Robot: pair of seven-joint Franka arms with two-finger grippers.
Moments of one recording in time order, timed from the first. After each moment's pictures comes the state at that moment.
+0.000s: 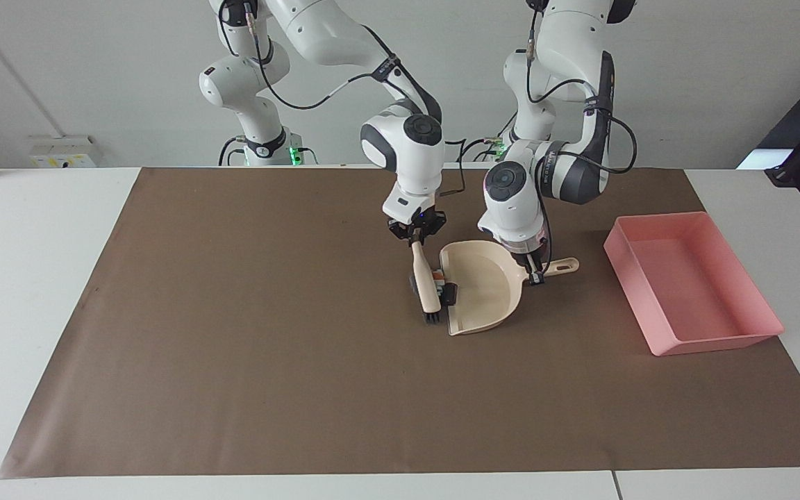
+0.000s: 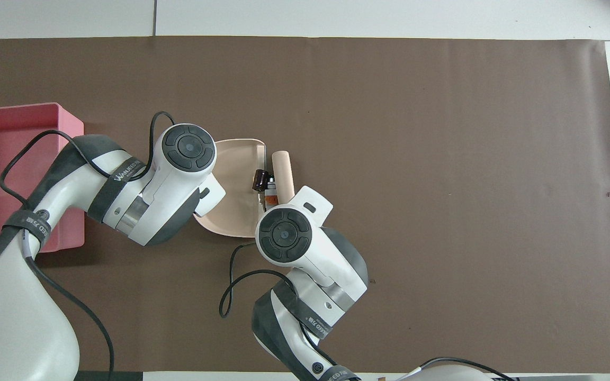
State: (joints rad) left arm -0.49 0.23 0.04 -1.96 0.41 1.99 0.98; right arm 0.78 0.32 0.00 -1.91 0.06 2.27 0.62
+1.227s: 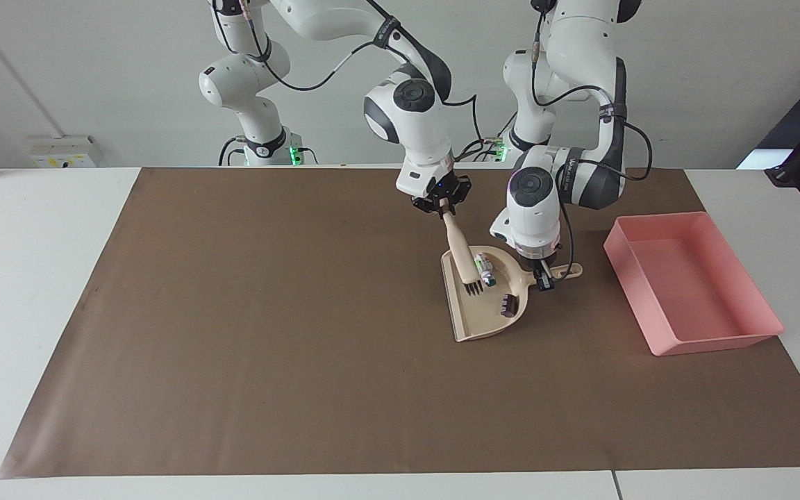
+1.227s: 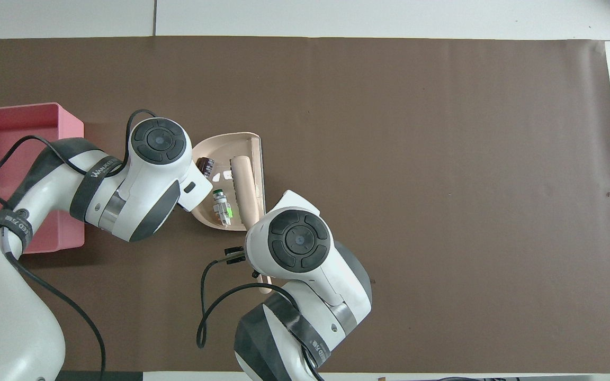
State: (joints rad) left arm -0.42 0.23 0.04 -1.99 0.30 2.07 1.03; right arm 0.75 0.19 0.03 -1.88 0.25 2.18 0.46
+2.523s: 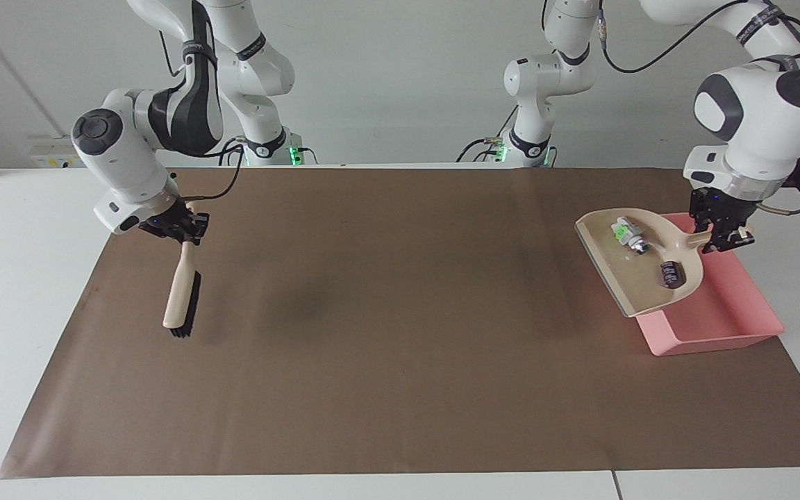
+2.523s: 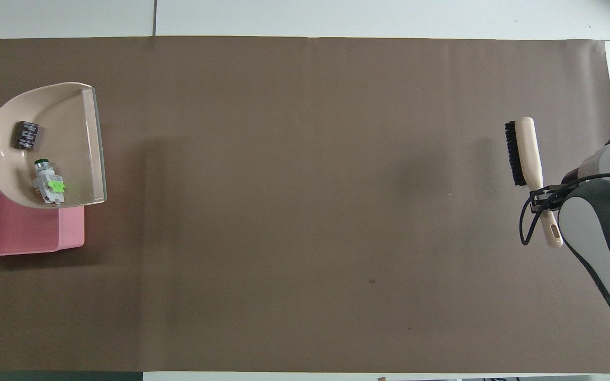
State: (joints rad) left arm 0.11 0.06 0.07 -1.78 0.19 1.92 1.58; right arm -0.17 -0.03 0.02 -2.16 -0.06 1.99 -0.15
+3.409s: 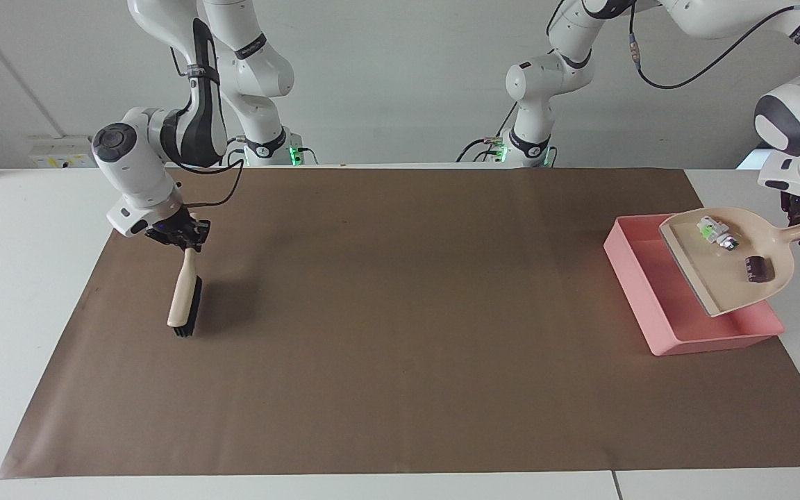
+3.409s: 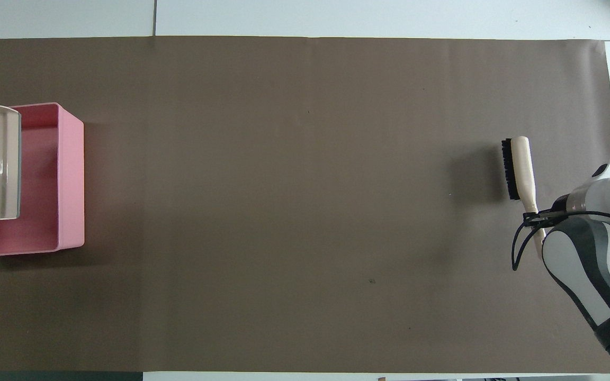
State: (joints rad) left arm 0.22 0.19 0.06 -1.70 0.59 1.99 1.64; right arm -0.21 -0.08 0.03 -2.36 -0.06 2.20 -0.17
